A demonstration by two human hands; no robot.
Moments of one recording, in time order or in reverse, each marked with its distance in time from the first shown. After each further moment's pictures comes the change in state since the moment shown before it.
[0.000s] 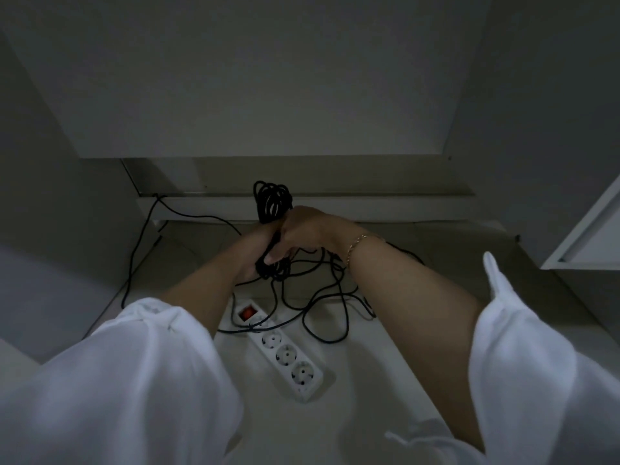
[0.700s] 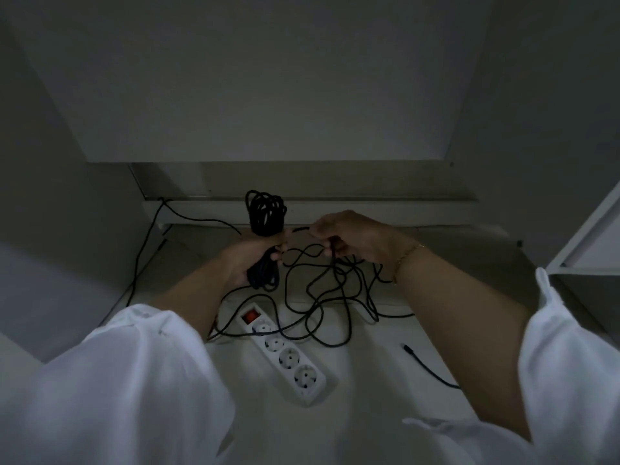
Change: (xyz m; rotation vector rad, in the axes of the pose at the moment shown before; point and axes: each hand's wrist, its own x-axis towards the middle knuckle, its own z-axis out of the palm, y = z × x) left_hand 0.007 -0.010 -0.023 -0.049 -0.133 0.027; right_hand -0.024 0.050 -0.016 0.655 0.077 0.012
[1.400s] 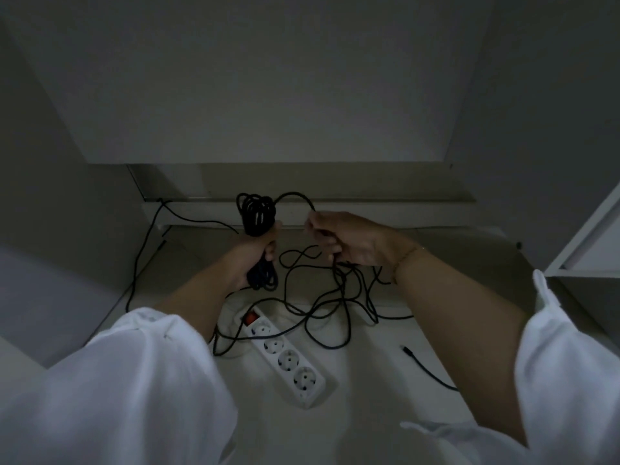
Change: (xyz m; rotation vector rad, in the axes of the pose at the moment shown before) left_hand 0.009 -0.006 0.000 -0.057 0.156 0.094; right_hand 0.003 0.001 0.003 0.176 -0.113 0.028
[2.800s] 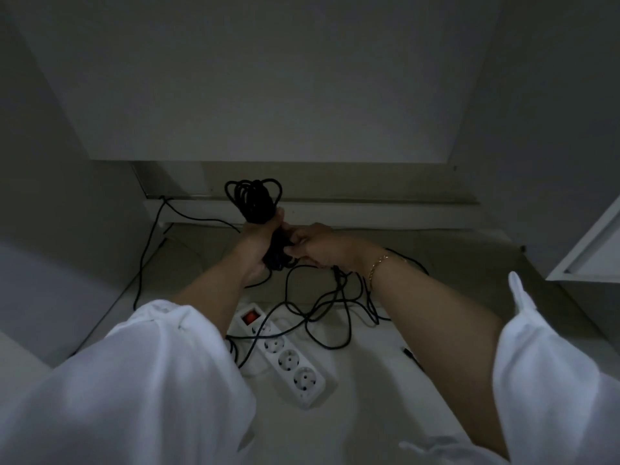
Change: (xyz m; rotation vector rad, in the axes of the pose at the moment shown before) left_hand 0.001 0.012 0.019 -0.174 0.196 0.050; right_hand 0.017 0.003 0.032 -0.562 -0.002 -0.069
